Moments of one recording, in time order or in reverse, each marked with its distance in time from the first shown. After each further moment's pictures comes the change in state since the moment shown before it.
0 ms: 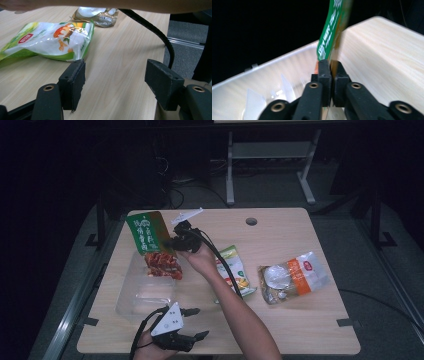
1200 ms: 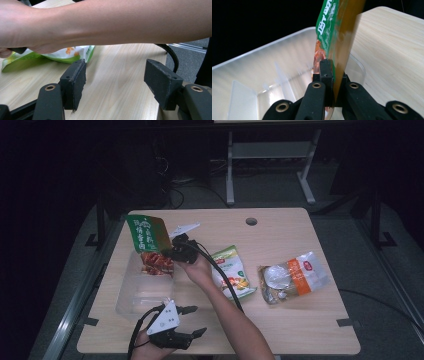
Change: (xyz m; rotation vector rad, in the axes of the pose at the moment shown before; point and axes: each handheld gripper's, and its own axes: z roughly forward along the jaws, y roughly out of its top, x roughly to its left) left arm 0.003 0.003 -0.008 -0.024 0.023 -0.014; right arm 0.005 -0.034 0.028 -0.020 -0.020 0.006
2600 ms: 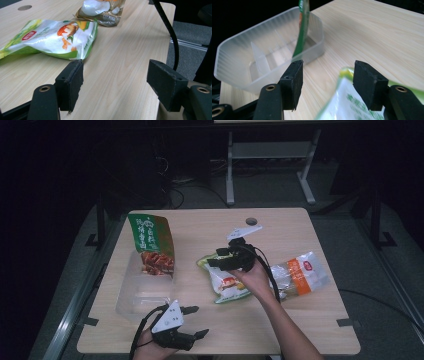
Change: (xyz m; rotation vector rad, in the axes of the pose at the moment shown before) left arm -0.001 -0.001 0.008 0.039 -0.010 -0.021; right arm -0.021 -0.049 -0.157 0.035 -0.082 0.078
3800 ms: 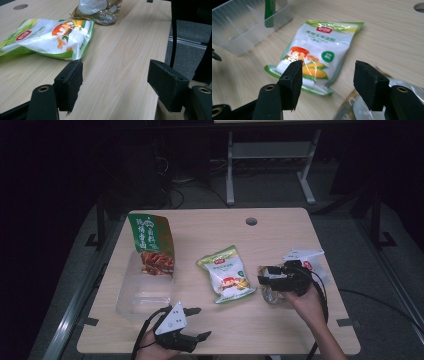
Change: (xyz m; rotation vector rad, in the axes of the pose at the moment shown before) left arm -0.005 0.000 0.005 0.008 -0.005 0.014; right arm -0.023 -0.092 -0.110 0.016 -0.168 0.123
